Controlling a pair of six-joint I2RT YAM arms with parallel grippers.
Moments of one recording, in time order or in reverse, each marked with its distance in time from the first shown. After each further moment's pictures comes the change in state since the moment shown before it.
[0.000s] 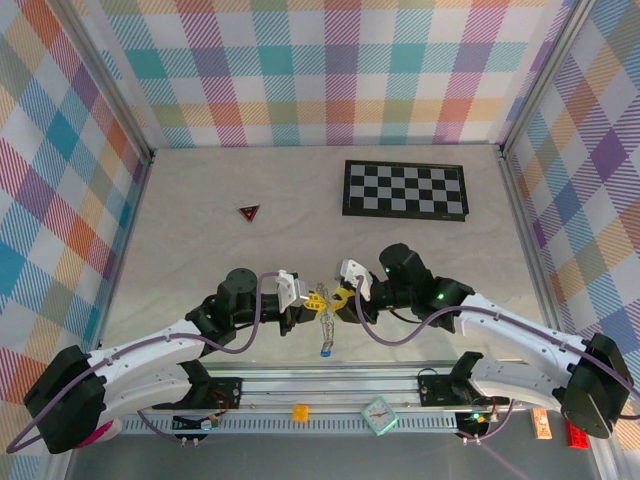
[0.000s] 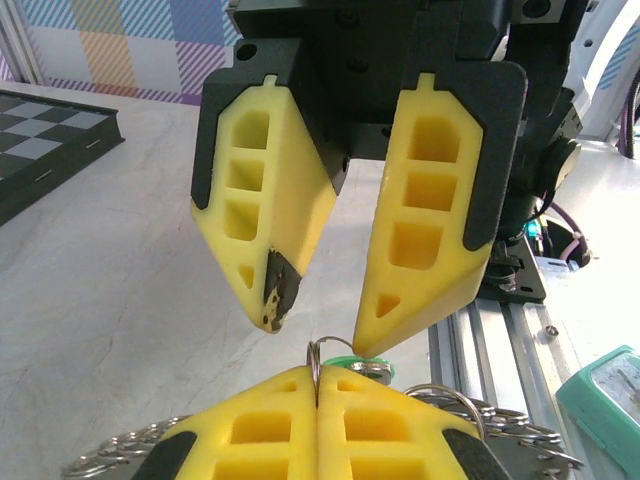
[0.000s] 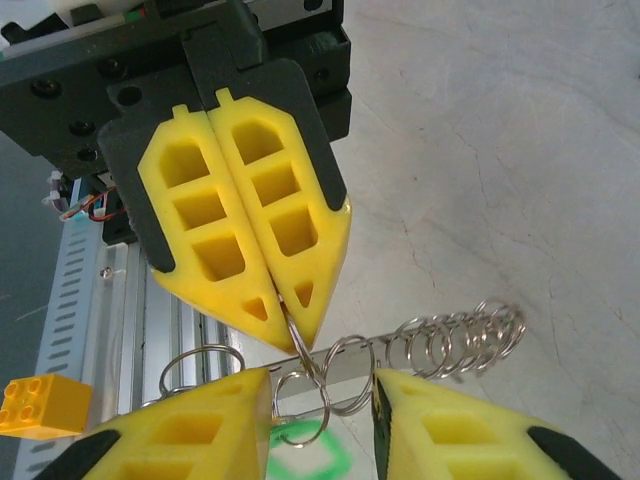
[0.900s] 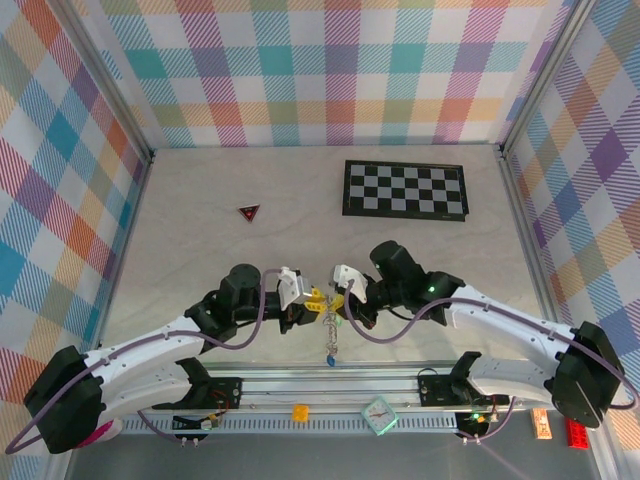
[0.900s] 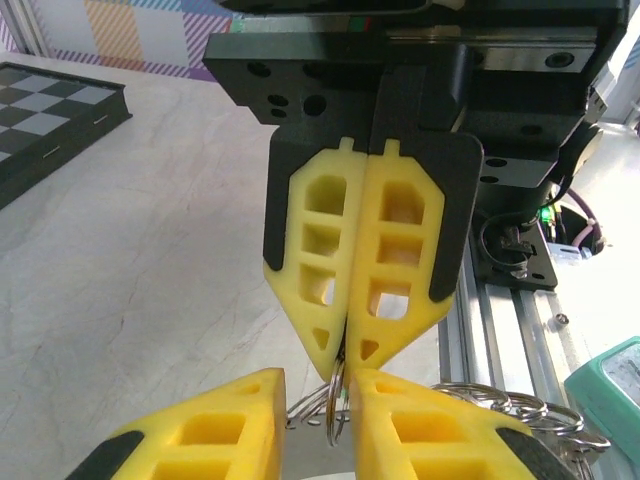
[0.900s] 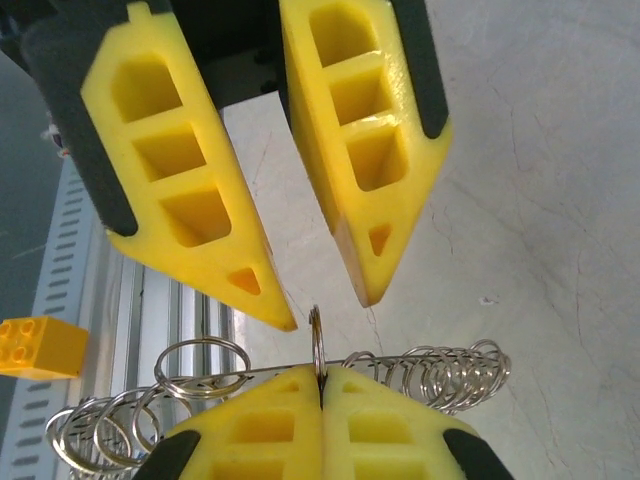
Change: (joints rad) left arm 0.001 0.009 0.073 -0.146 -0.030 0.038; right arm -0.001 0.090 0.074 -0.138 -0.021 -0.134
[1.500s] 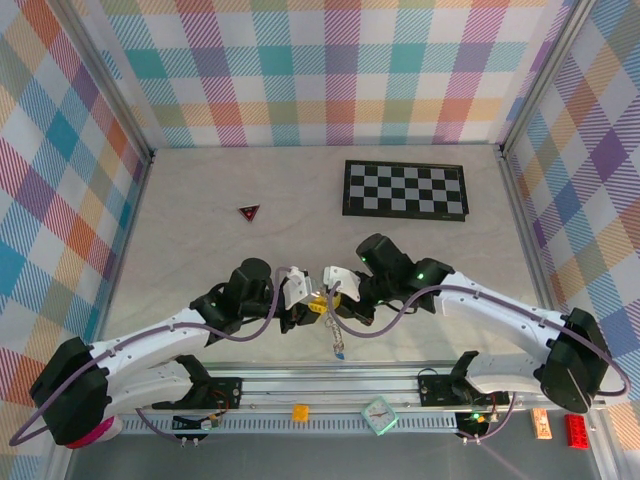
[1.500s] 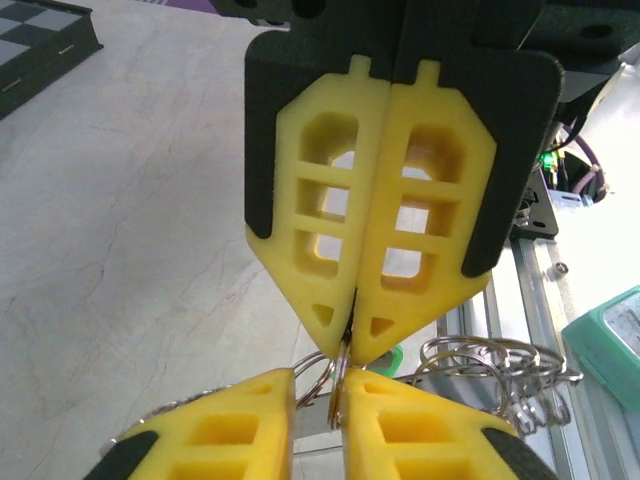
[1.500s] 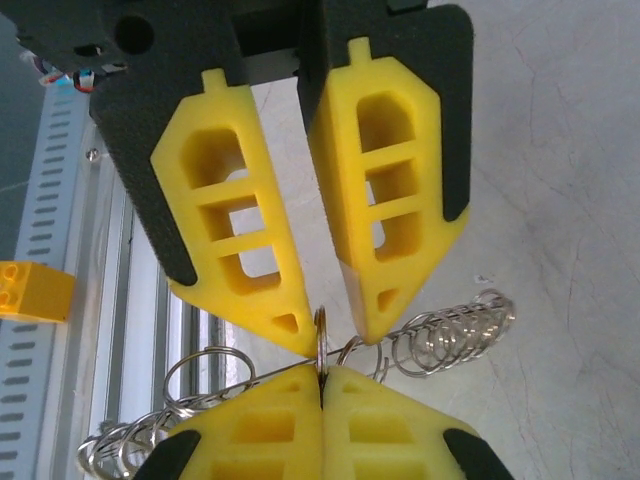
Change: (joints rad) left arm 0.000 0.061 0.059 -0.146 0.009 0.064; right arm 0.035 0.093 0.142 -0.191 0.063 -0.129
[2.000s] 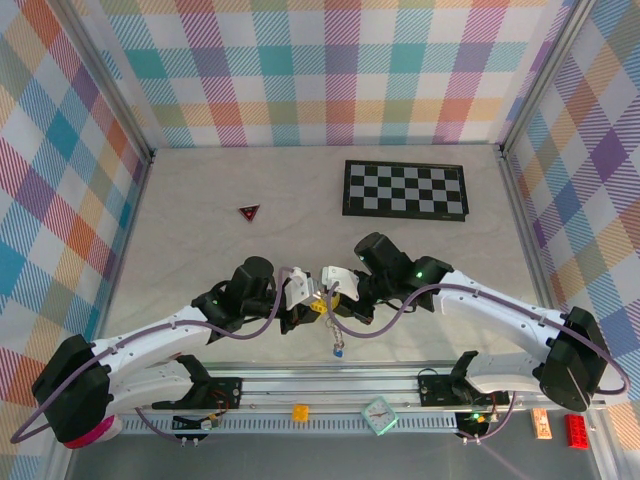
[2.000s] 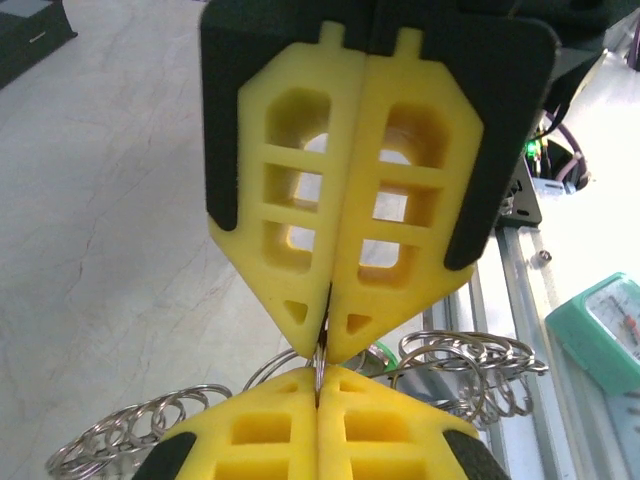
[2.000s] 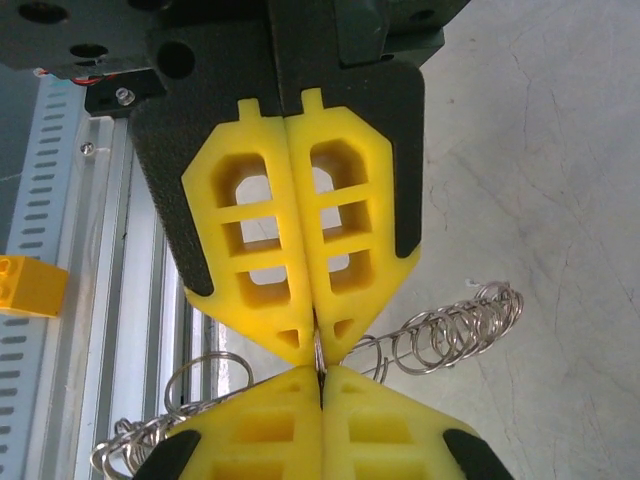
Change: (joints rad) left arm -0.001 0.016 0.019 -0.034 0.027 0.019; right arm 0.007 0.005 0.021 -0.016 0.013 -0.021
